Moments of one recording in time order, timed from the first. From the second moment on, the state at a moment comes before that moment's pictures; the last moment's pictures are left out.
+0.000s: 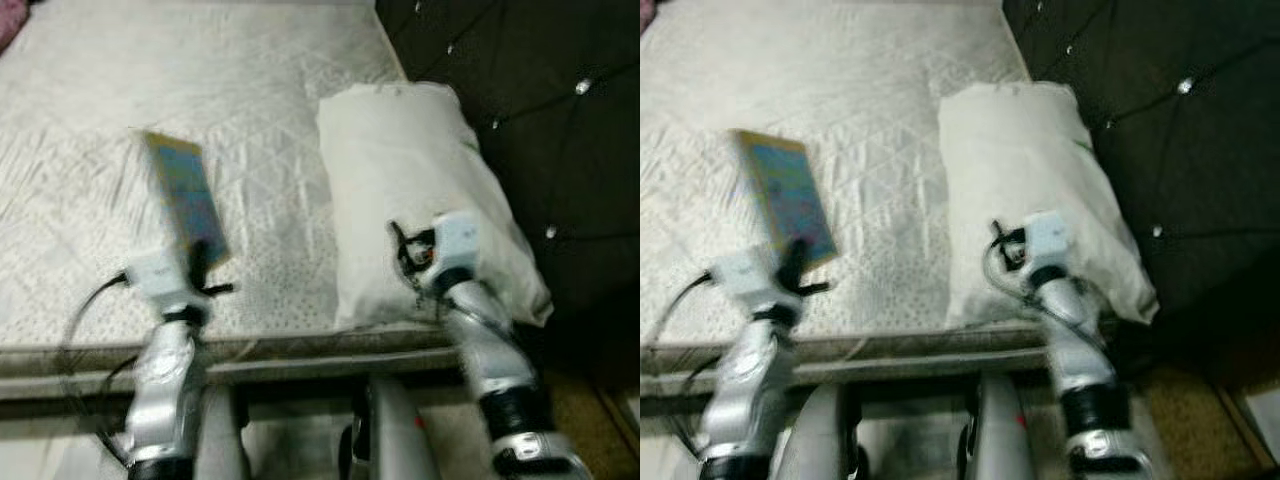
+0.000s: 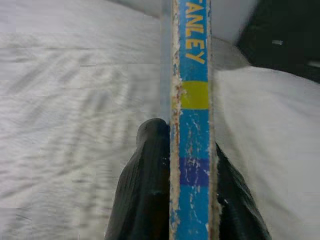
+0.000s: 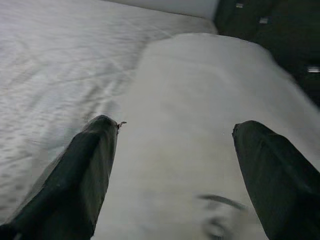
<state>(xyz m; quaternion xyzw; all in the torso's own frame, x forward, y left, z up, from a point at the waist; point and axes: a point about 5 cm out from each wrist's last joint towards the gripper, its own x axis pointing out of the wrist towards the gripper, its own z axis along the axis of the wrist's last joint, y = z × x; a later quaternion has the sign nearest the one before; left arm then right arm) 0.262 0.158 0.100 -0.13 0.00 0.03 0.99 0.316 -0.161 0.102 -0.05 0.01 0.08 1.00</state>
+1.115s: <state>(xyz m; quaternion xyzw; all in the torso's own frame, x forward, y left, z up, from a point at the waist) 0.300 0.137 0.081 -0.31 0.13 0.00 0.94 0.311 -0.174 0.105 -0.07 0.01 0.07 0.99</state>
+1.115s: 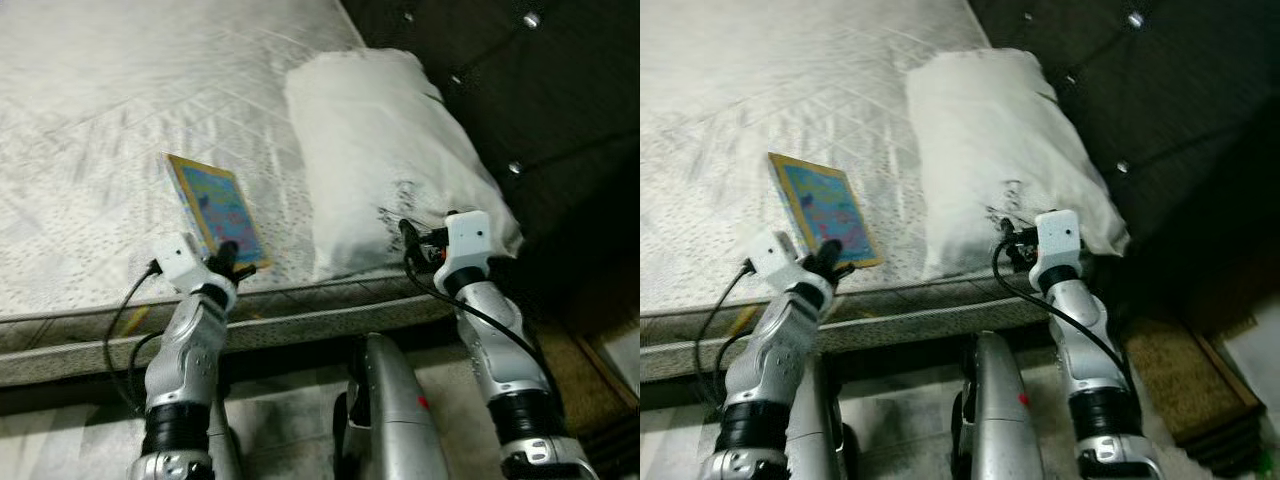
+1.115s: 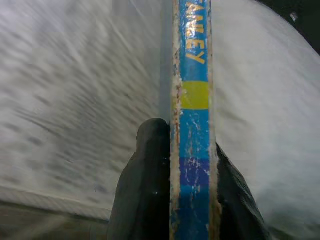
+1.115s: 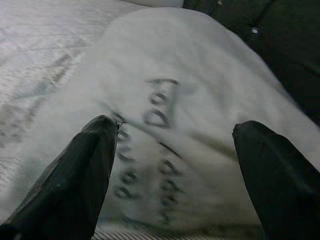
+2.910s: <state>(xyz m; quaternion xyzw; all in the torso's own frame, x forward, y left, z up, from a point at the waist) 0.321 0.157 0.085 -0.33 0.22 -0.06 0.91 0.293 -0.198 0.111 -0.12 0.01 0.06 0.99</state>
